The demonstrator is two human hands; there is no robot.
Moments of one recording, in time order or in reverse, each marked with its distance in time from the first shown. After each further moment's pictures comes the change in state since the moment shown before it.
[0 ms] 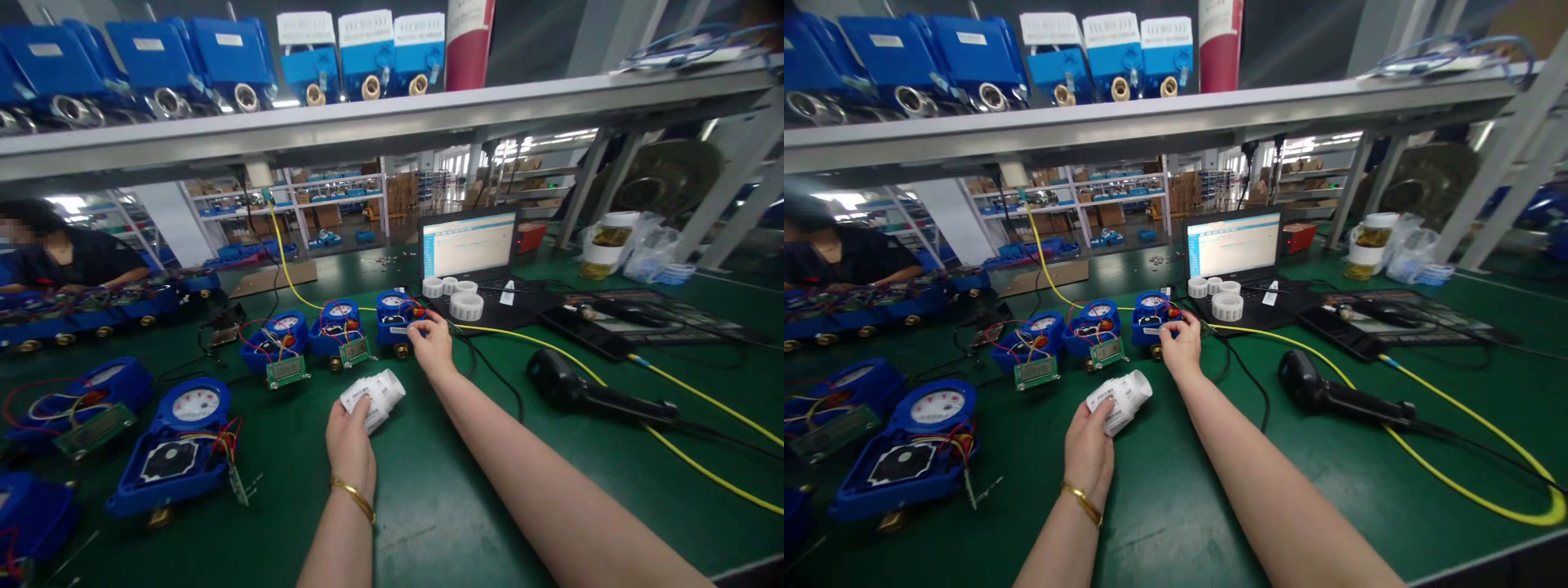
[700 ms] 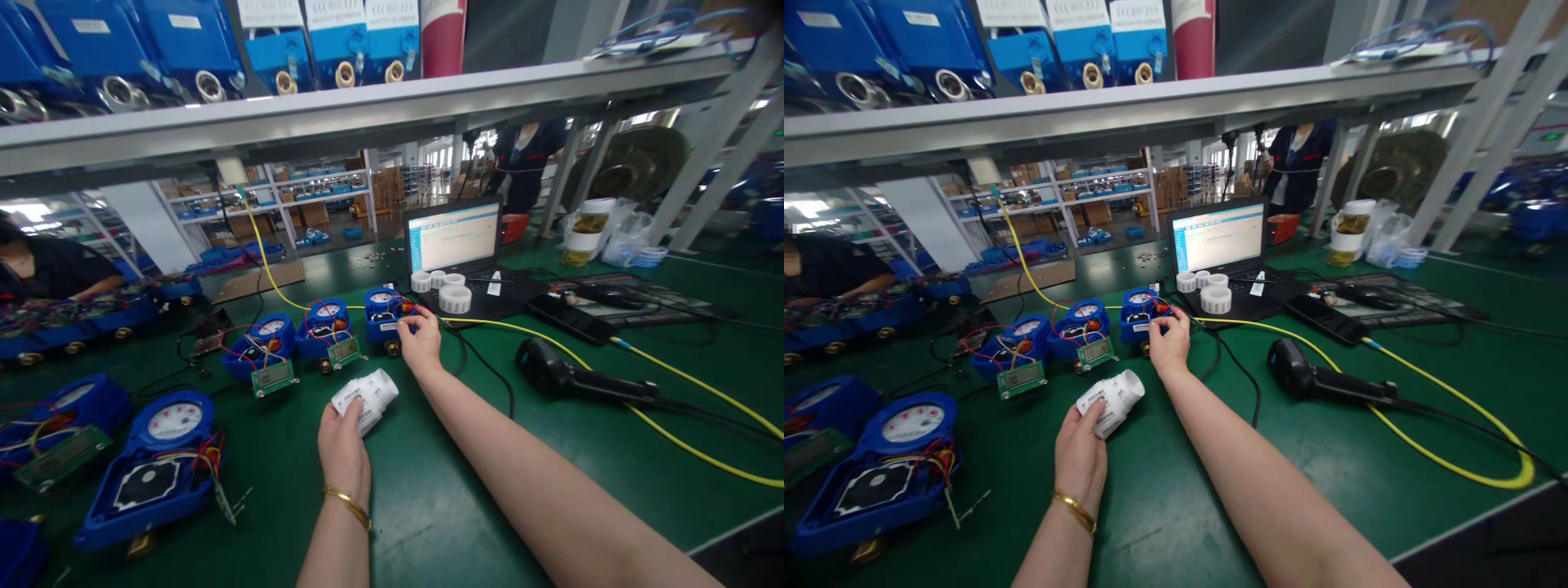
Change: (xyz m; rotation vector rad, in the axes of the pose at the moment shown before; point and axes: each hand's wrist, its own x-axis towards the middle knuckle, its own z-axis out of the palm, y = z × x) left_hand 0.000 0.001 0.003 0.026 -0.005 -0.001; right_hand -0.005 -0.002 0.007 0.015 0.099 -0.056
